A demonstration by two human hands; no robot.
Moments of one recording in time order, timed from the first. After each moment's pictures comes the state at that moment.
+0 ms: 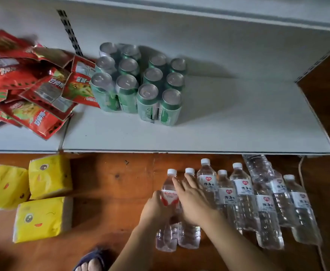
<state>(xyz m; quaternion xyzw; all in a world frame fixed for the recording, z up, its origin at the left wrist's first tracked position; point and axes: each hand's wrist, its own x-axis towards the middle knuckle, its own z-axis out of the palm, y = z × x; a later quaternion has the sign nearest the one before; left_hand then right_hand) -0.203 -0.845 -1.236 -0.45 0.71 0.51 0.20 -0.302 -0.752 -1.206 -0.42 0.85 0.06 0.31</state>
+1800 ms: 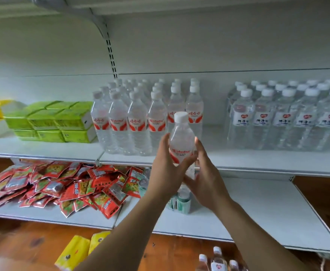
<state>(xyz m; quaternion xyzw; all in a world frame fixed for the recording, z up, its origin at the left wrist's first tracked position) -0.254 -0.883 -0.798 -0.26 0.78 0.45 -0.36 -0.352 -0.808 -0.847 -0.49 0.72 -0.48 0.02</state>
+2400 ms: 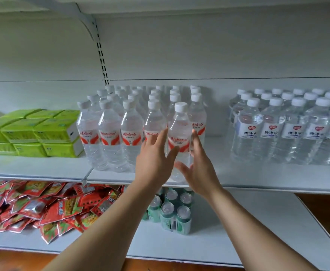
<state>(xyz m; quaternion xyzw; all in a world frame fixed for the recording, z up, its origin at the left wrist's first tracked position) -0.299 -0.982 -0.797 -0.28 0.87 0.21 -0.34 -0.415 -0.893 -0.849 -0.47 0.73 -0.50 0.00</state>
